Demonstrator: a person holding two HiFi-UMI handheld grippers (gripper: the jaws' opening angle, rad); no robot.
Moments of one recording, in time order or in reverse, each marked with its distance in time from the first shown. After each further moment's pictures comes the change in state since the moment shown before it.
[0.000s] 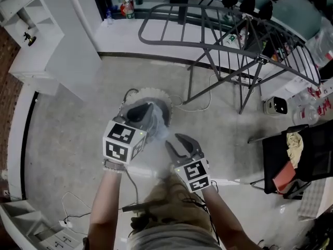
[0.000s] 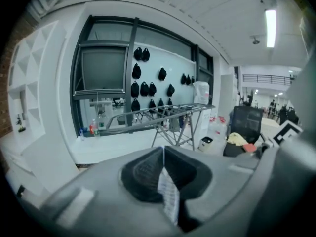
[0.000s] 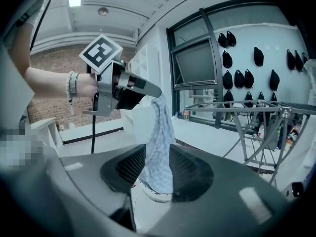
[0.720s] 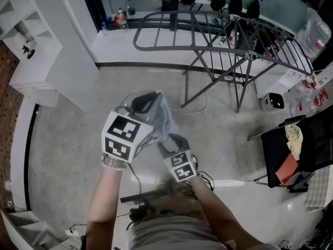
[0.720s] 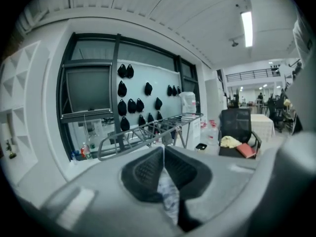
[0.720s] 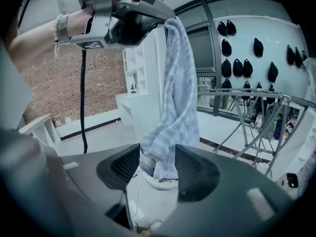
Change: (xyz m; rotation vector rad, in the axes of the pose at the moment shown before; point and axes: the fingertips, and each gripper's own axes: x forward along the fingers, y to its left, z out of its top) left arm -0.028 -0.050 0.084 0.164 -0.127 -0.087; right arm 0.034 0.019 -0.055 0.046 0.129 -0.043
